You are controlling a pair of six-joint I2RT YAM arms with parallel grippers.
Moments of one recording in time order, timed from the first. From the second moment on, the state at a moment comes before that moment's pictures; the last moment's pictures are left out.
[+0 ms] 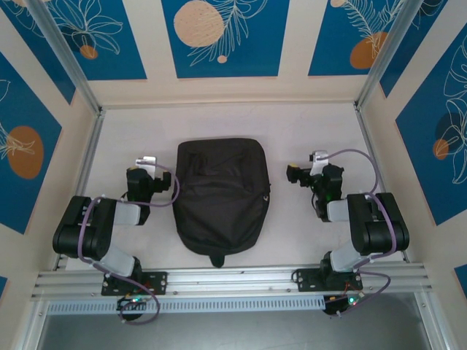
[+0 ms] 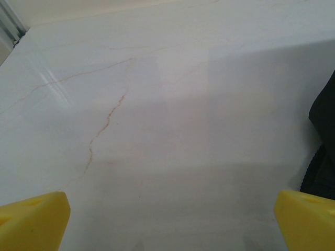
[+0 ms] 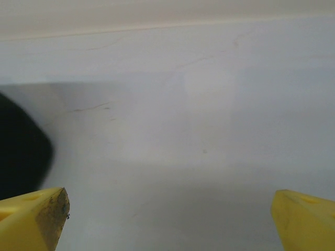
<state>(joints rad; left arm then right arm) -0.11 1.54 0.37 0.75 -0.15 0.07 0.02 1.53 0.33 0.85 -0.19 0.06</state>
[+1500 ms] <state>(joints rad) -0.11 1.54 0.37 0.75 -0.15 0.07 0.01 1.53 0.39 0.76 -0.17 0.07</state>
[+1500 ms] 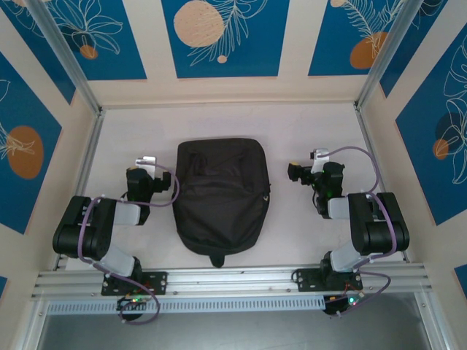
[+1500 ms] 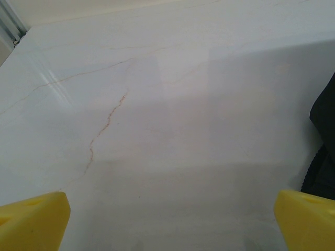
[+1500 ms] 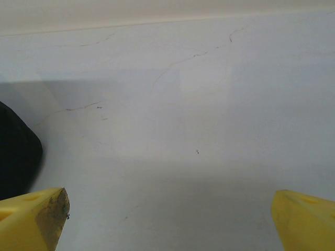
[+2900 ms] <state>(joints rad) -0.11 1.54 0.37 0.75 -0.13 0.07 0.01 1.53 0.39 0.76 -0.18 0.07</state>
